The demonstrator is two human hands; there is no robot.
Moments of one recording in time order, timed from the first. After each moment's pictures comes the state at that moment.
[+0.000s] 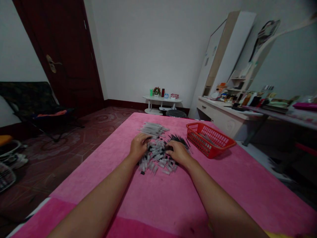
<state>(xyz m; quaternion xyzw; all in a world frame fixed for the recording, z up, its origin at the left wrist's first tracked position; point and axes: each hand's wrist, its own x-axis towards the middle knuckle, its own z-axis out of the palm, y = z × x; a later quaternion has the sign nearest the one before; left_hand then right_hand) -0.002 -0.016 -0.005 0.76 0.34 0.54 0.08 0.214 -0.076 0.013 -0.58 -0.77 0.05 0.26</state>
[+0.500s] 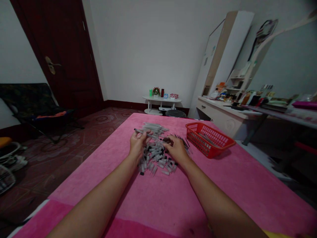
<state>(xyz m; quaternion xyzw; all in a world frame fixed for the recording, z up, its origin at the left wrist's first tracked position) 0.023 -0.027 0.014 0.38 0.25 0.68 0.57 0.196 -0.072 0.018 -0.54 -0.69 0.15 0.47</state>
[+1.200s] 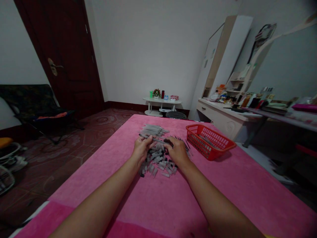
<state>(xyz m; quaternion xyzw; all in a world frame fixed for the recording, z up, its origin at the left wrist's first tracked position) 0.031 -0.036 0.016 0.36 0.26 0.61 0.65 0.191 -0.086 0.037 -0.54 -0.72 0.02 0.43</state>
